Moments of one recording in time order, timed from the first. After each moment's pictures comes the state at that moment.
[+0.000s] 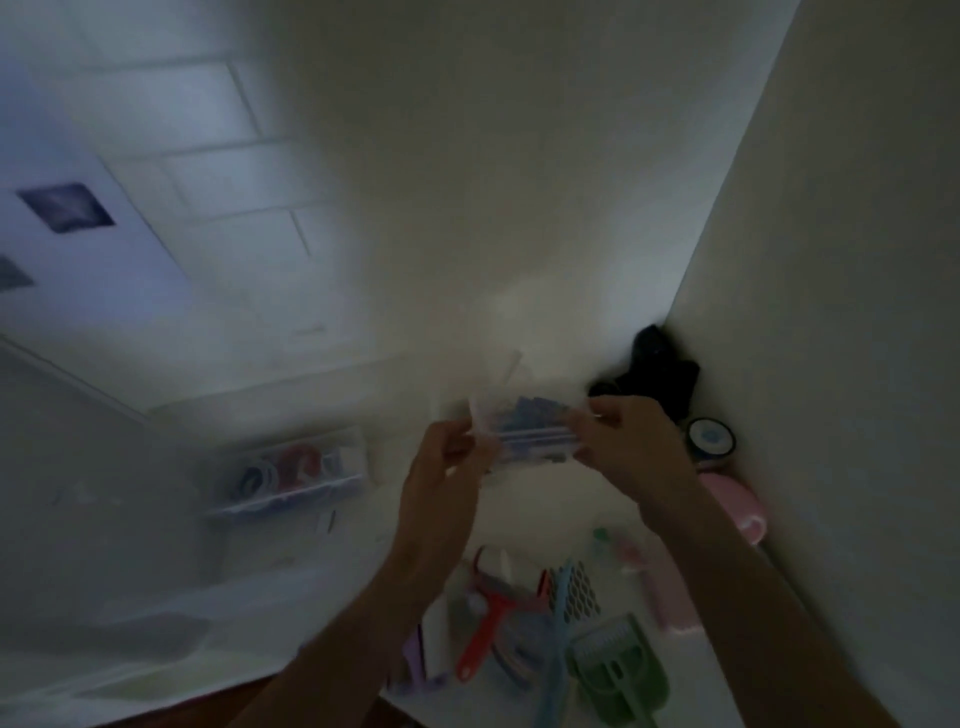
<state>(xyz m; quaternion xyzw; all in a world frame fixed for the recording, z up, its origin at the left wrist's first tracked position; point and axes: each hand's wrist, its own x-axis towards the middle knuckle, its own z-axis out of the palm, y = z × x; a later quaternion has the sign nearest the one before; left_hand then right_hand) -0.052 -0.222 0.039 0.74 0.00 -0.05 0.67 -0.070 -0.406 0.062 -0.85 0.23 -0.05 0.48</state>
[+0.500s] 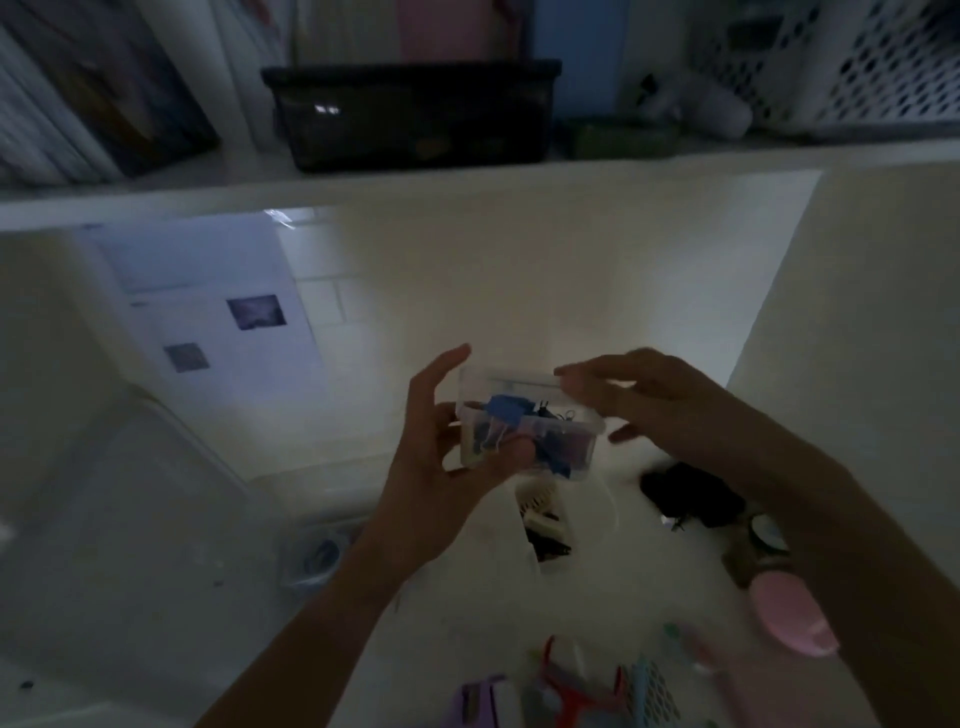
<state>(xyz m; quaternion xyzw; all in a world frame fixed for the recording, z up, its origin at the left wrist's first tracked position) -0.032 -0.104 0.172 0.68 -0.27 0.01 0.68 -0.065 -0.319 0.237 -0.86 -0.05 -0.02 0.50</state>
